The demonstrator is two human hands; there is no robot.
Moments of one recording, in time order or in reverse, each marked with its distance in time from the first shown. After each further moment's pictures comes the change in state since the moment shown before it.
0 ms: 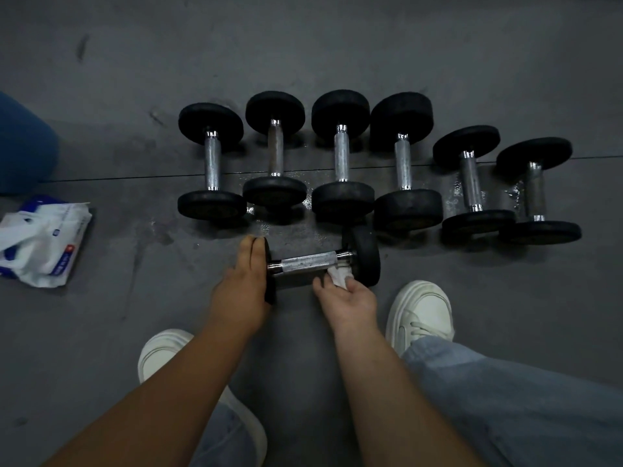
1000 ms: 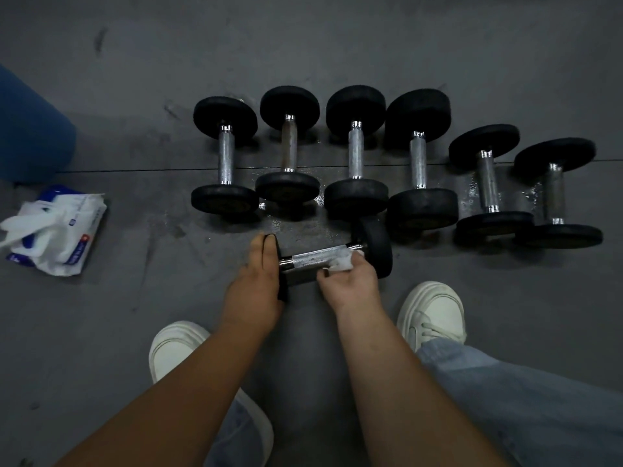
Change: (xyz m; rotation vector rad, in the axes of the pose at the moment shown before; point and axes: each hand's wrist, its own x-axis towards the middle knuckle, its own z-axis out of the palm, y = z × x) left_hand -0.006 0.000 0.008 -0.026 0.032 -0.002; right_hand 0.014 0.014 0.025 -0.301 -0.002 -0.096
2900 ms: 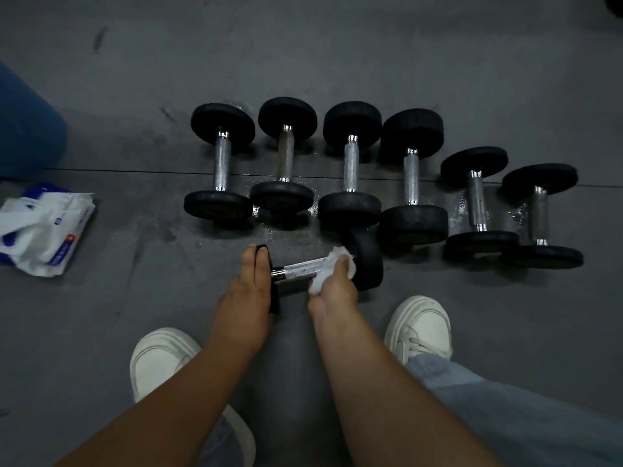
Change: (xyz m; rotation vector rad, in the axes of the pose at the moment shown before) left_hand -0.006 -0.001 0.012 -0.009 0.048 0.005; right_hand 0.005 0.016 0.021 -0.353 0.312 -0.272
